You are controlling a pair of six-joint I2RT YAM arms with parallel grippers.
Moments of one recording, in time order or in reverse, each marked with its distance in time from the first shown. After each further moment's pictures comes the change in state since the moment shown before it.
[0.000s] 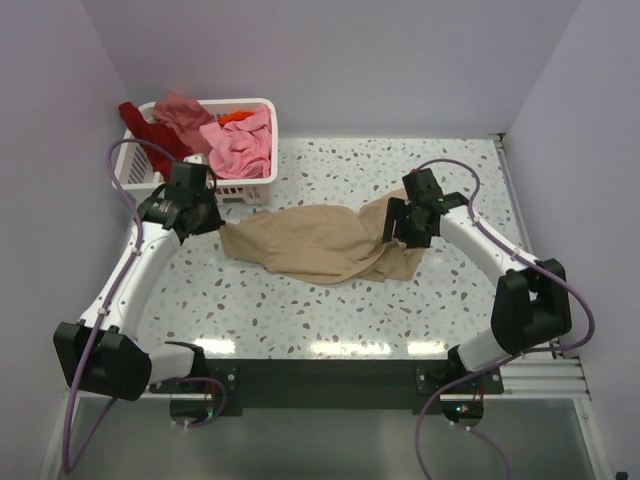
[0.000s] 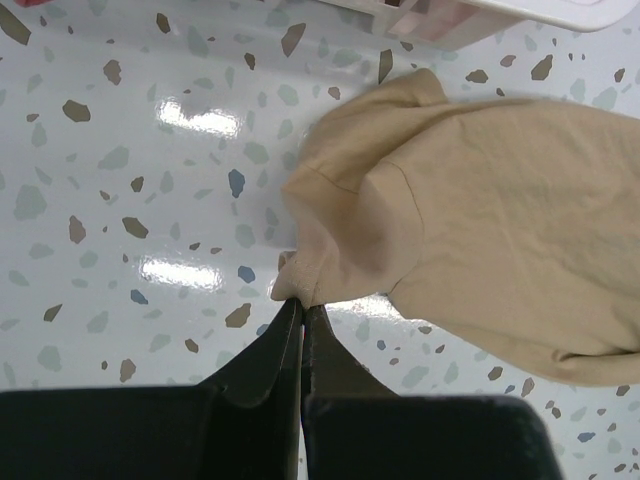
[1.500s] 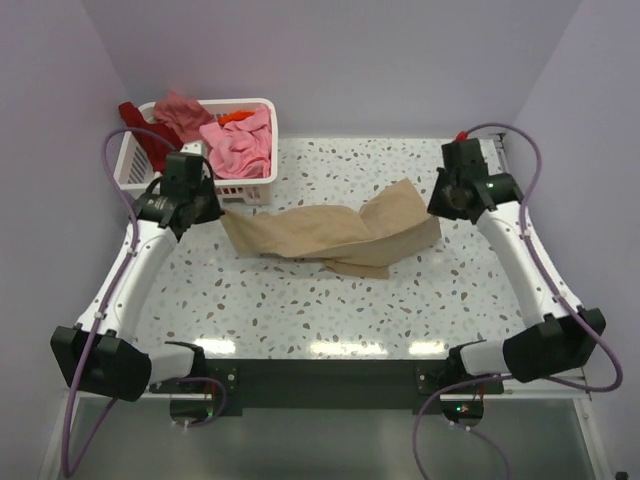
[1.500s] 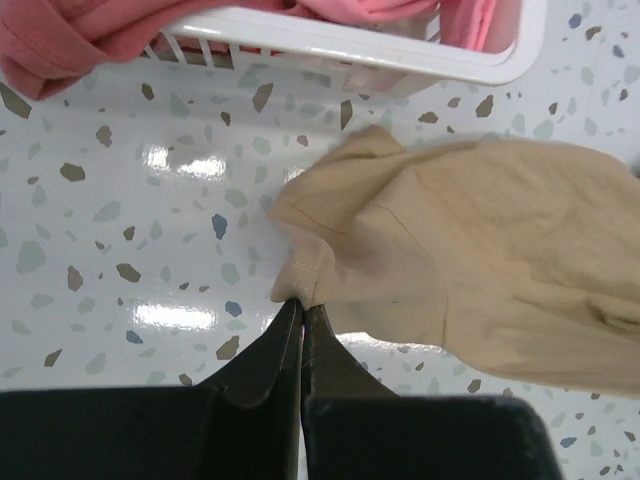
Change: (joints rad) left arm 0.000 -0.001 0.045 0.046 0.029 0.046; right arm -0.074 -0.123 0.265 -0.255 0.217 -0.003
